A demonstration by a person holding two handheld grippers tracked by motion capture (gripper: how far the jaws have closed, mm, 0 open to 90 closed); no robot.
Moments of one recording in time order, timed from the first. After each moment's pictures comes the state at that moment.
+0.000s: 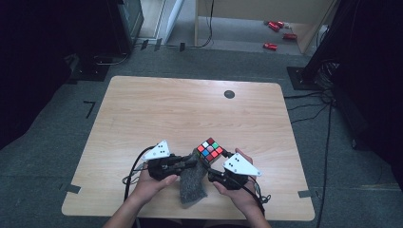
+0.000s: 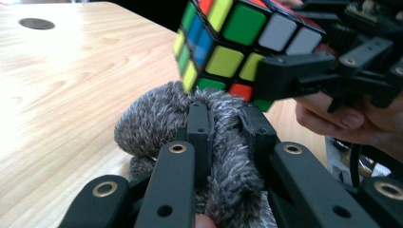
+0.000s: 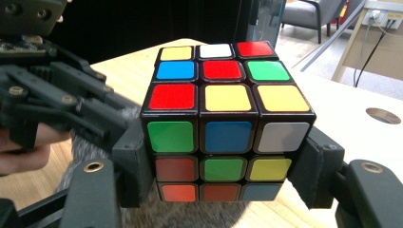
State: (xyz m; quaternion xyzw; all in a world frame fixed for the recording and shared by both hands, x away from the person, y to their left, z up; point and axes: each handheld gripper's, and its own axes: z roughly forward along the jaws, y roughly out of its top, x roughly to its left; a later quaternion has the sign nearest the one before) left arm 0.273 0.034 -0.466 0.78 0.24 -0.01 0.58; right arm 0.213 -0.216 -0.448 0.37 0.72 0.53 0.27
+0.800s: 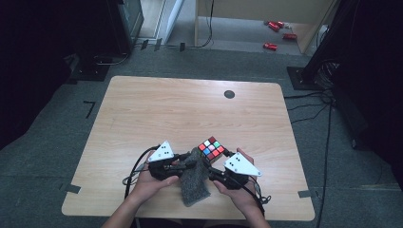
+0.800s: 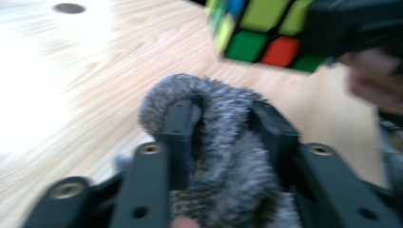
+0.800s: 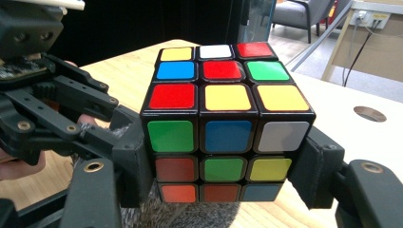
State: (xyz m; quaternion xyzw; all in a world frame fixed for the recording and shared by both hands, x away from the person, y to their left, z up) left arm 0.275 0.030 -0.473 0.81 0.26 0.06 0.52; right arm 0.214 -0.217 -0.445 0.38 0.71 0.52 0.28
